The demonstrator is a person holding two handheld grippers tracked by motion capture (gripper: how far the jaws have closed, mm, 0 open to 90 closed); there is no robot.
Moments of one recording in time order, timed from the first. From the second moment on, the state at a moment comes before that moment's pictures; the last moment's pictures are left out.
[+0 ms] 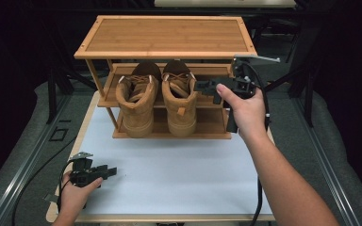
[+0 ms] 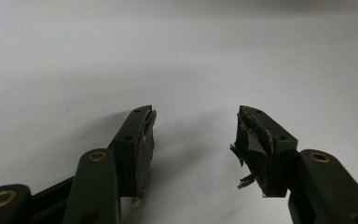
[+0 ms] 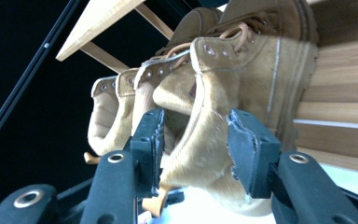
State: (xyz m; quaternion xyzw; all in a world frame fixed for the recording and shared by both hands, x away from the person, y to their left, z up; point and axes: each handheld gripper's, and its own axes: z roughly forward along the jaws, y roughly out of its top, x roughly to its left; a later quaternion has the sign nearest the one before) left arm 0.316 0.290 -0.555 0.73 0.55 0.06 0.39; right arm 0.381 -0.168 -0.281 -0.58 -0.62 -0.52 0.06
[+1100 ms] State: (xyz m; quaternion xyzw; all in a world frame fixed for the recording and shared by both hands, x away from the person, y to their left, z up) left arm 0.337 0.287 -0.503 0.72 0.54 0.07 0.43; right arm 0.351 -0.207 -0.454 -0.51 -0.76 -0.40 -0.03
